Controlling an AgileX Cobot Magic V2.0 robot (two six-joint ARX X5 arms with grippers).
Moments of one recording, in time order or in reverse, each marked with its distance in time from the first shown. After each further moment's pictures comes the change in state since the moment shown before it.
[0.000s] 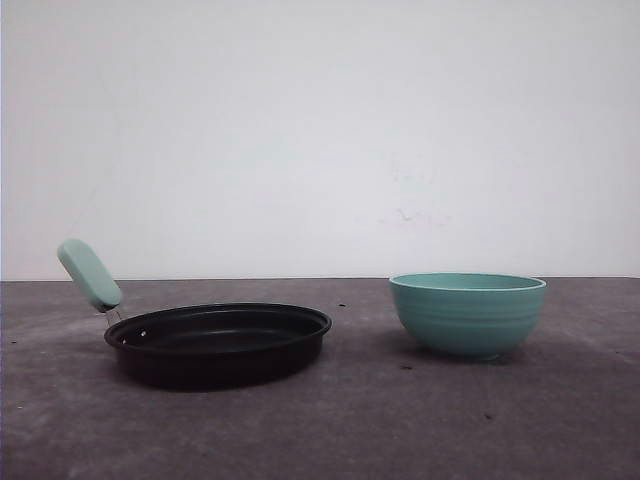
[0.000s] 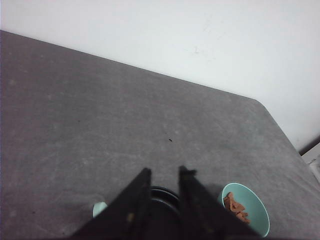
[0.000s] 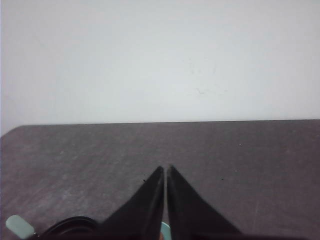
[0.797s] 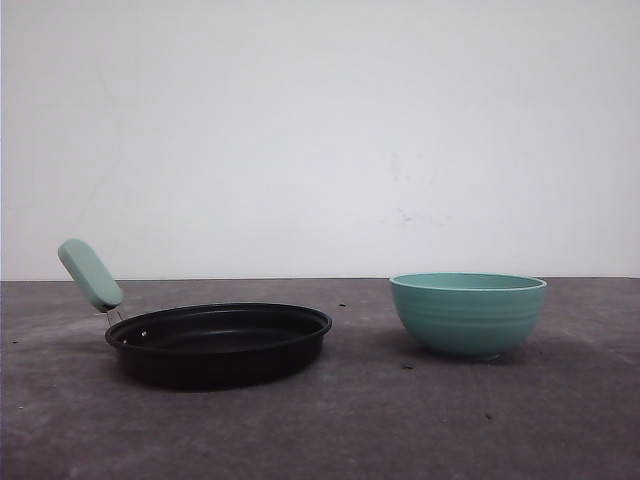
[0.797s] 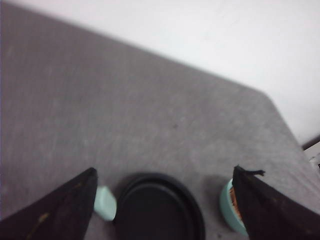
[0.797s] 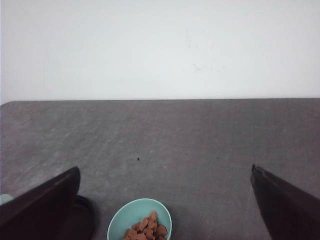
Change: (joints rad) left arm -0.016 0.133 -0.115 0.102 -0.010 -0.098; right arm 0.000 0.060 0.000 -0.048 0.003 -0.017
